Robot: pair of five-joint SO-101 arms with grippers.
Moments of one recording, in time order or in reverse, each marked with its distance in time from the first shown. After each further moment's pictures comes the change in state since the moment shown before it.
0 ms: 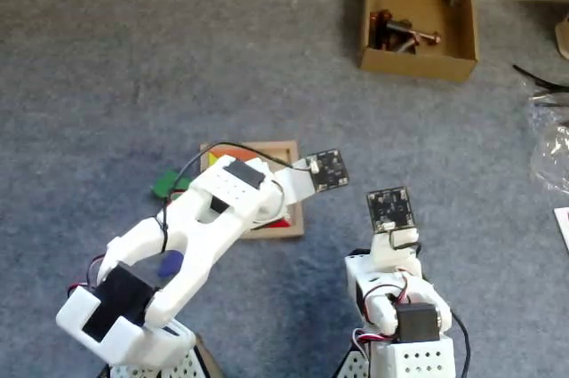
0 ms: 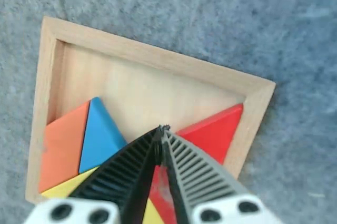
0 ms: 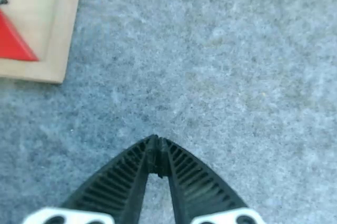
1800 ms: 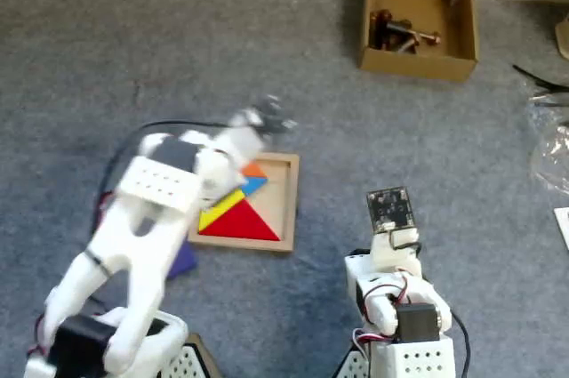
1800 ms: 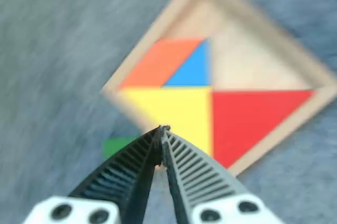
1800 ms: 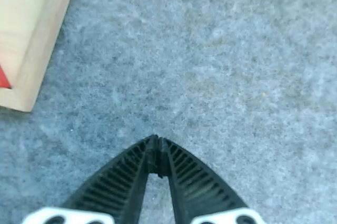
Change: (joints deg) left arm -17.9 -22.2 -5.7 17.8 5.2; right arm 0.0 0.0 0.0 0.0 0.0
